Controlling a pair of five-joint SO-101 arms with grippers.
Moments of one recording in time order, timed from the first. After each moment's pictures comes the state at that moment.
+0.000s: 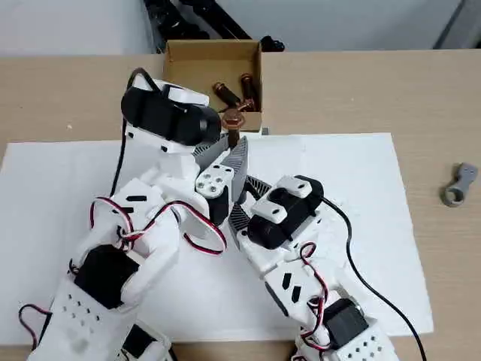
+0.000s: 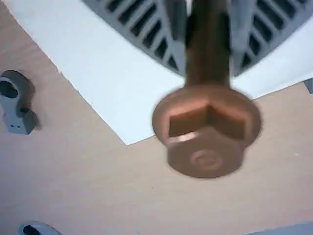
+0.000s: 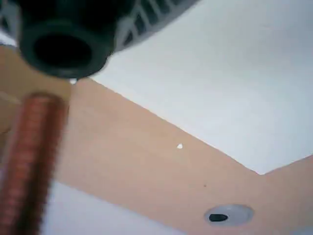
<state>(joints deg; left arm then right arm) 30.1 -50.9 27.7 54.7 17.2 -37.0 -88.4 78.2 24.7 -2.2</state>
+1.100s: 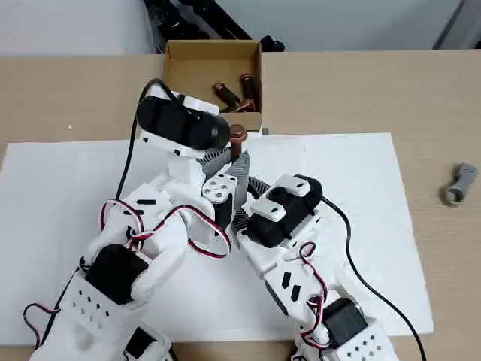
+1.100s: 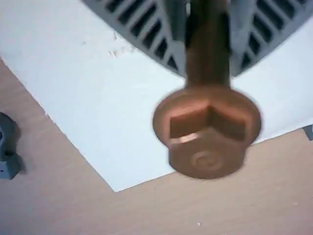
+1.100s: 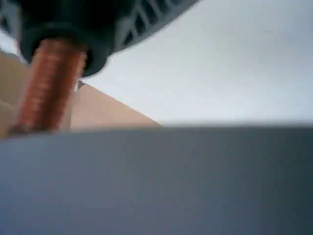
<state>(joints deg) 30.2 -51.0 33.7 55.0 17.5 -36.9 -88.3 78.3 24.7 -2.2</state>
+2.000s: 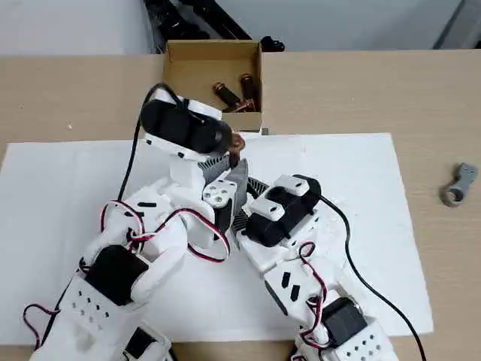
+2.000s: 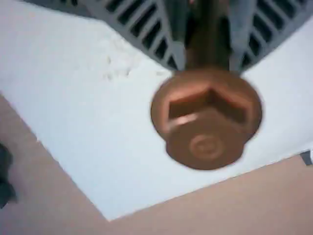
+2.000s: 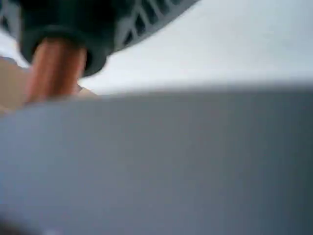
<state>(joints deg) 30.3 -51.1 33.8 58.4 17.3 -36.9 -88.3 78.4 24.8 -2.2</state>
